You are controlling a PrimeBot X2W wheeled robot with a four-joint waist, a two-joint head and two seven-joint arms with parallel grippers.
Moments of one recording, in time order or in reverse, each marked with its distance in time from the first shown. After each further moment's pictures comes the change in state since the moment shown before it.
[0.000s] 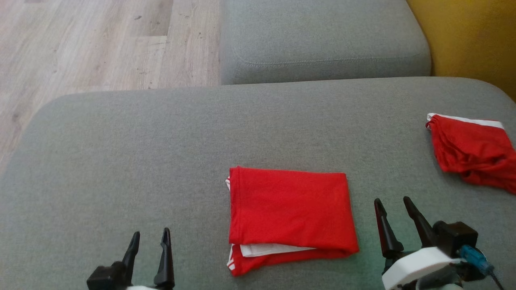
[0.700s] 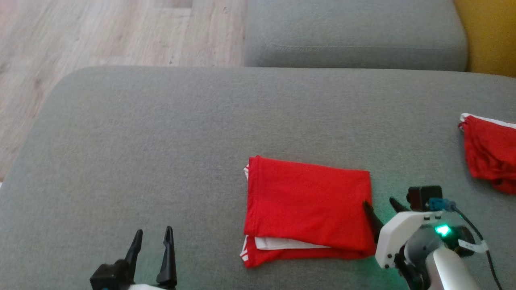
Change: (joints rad) left arm -0.011 -0.005 -0.007 0.004 0.011 -0.001 0.000; right arm -0.211 0.000 -0.023 0.203 -0.074 0.000 0.368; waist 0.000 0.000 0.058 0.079
